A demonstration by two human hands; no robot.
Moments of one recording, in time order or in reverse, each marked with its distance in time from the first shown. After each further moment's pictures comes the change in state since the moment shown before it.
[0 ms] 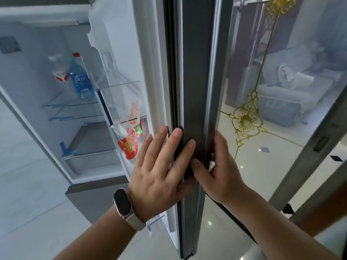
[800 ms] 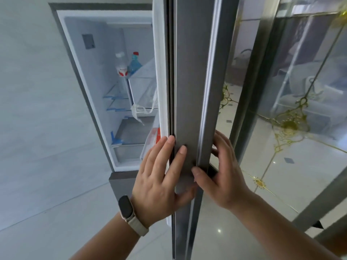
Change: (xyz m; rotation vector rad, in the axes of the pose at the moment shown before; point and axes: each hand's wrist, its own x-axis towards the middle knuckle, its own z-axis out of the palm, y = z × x) left_hand -0.120 -0.139 -0.147 -0.070 -0.015 -0.158; right_hand -0.007 -0.100 0.197 -0.094 -0.059 -0.102
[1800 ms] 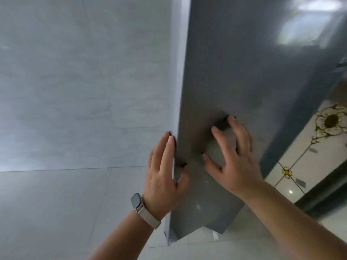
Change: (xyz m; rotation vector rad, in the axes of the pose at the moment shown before) left_hand -0.068 -0.175 -0.039 0.114 0.130 -0.544; right_hand 0.124 0.035 0.216 -0.271 -0.087 -0.457
